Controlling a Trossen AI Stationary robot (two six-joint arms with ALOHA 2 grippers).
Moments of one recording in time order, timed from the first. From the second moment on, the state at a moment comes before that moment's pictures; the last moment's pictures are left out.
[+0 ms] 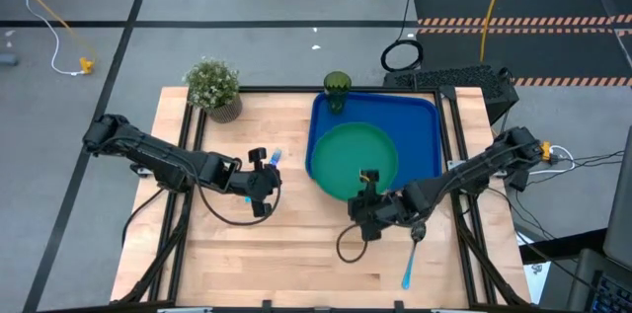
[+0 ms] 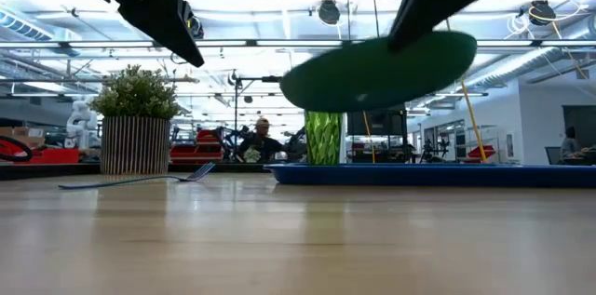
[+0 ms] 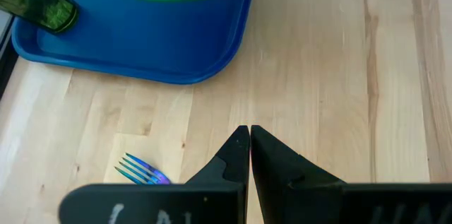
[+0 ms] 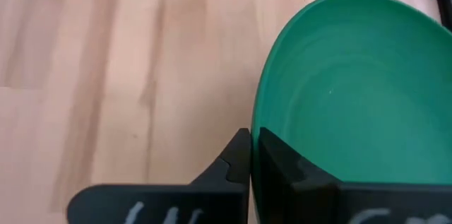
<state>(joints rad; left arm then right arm) -0.28 1.33 0.94 -0.57 -0.38 -0.22 0.42 1.56 1.16 -0.70 0.45 0.21</state>
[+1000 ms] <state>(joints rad) -0.28 1.33 0.94 -0.57 -0.38 -0.21 0.25 1.56 0.92 -0.59 0.50 0.38</state>
